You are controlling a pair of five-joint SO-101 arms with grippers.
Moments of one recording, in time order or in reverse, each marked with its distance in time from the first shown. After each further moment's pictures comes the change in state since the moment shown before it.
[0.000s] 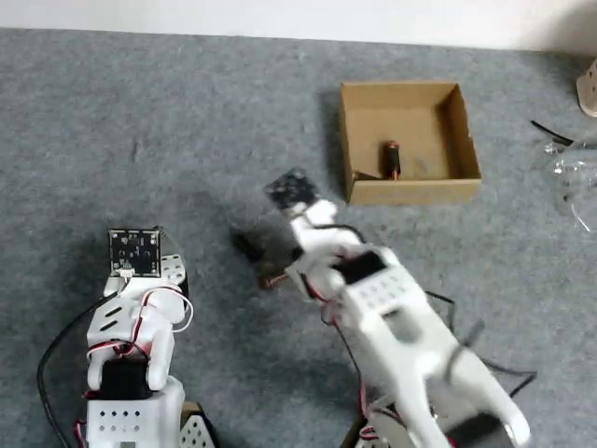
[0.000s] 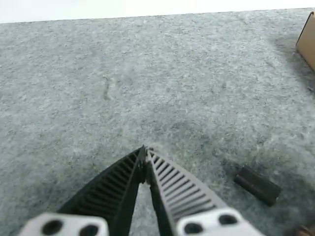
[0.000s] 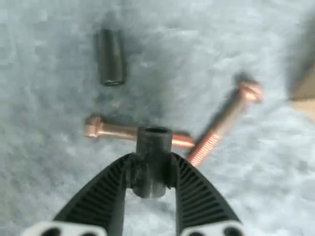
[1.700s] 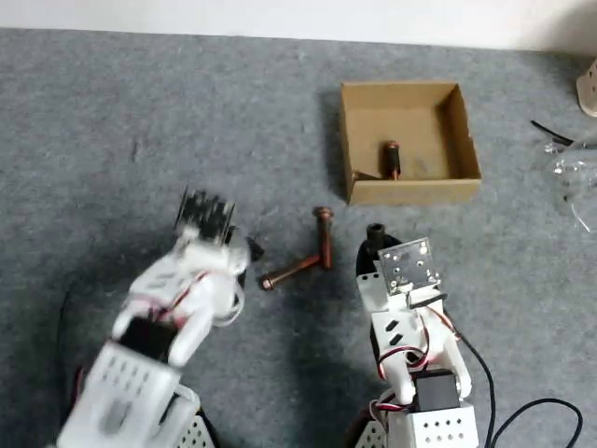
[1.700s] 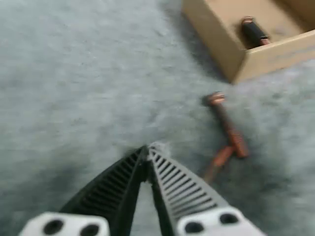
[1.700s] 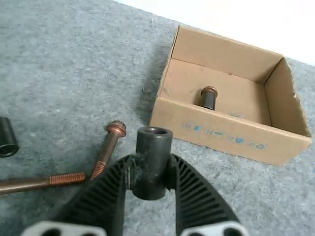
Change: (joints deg) left arm 24.3 41.0 -27.8 0.1 7.7; right arm 19.3 -73.3 42.5 -5.0 0.2
